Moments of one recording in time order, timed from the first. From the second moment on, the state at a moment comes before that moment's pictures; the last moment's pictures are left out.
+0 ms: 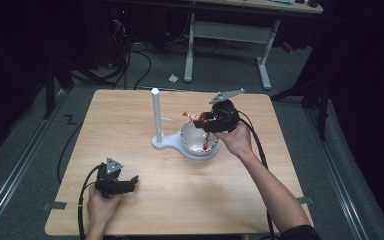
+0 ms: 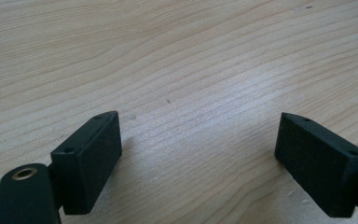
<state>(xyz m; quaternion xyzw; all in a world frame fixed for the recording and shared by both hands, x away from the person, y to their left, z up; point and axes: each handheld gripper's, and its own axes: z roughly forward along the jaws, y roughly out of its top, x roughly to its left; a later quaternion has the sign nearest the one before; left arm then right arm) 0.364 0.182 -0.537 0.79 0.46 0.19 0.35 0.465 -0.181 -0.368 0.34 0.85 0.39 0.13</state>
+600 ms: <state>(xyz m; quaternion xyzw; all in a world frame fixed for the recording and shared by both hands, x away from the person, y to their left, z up) 0.364 0.182 -0.537 0.79 0.46 0.19 0.35 0.466 -0.187 -0.402 0.35 0.85 0.37 0.12</state>
